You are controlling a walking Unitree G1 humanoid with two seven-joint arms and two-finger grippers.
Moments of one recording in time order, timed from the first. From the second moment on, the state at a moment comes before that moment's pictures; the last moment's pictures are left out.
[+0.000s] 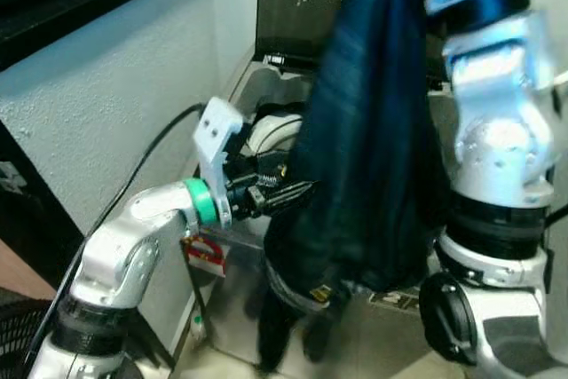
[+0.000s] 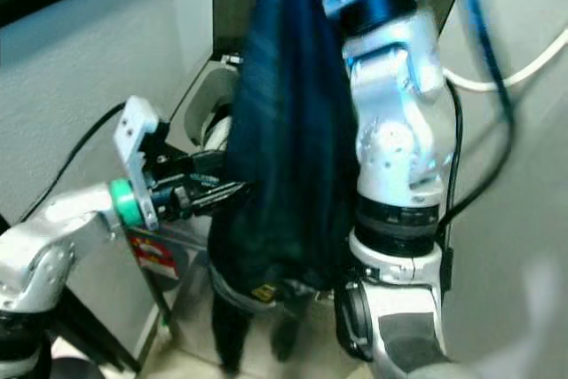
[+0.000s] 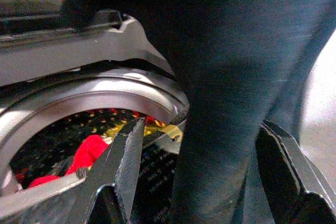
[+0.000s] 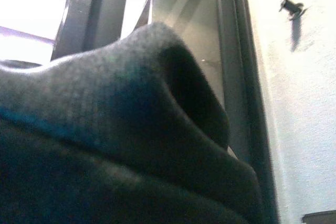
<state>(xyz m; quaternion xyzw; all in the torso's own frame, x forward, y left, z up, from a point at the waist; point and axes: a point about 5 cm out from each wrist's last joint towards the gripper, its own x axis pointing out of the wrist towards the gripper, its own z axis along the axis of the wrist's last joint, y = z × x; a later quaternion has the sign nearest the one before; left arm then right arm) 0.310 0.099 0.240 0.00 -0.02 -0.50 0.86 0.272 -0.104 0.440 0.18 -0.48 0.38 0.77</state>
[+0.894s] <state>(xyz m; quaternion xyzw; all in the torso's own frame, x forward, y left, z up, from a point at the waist) 0.385 0.104 0.270 0.10 -0.08 -0.41 0.90 0.269 -0.124 0.427 0.21 -0.44 0.37 0.79</state>
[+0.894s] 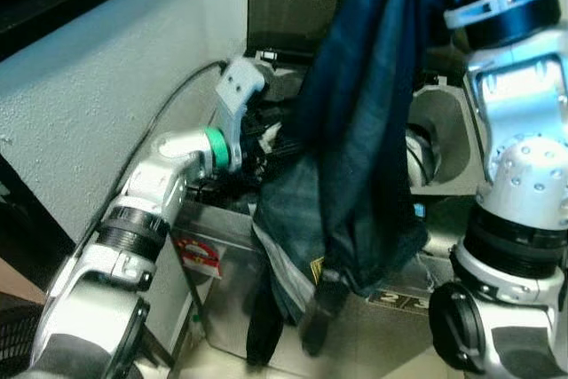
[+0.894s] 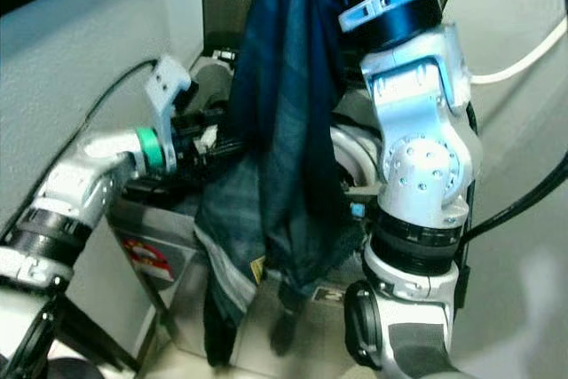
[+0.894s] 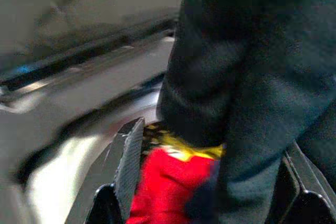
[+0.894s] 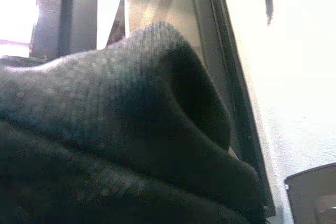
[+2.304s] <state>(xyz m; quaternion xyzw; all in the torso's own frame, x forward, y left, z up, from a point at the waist) 0.346 0.134 0.298 0.16 -0.11 -0.58 0.80 0.391 -0.106 0.251 -0.06 -0.13 -0.03 0.99</state>
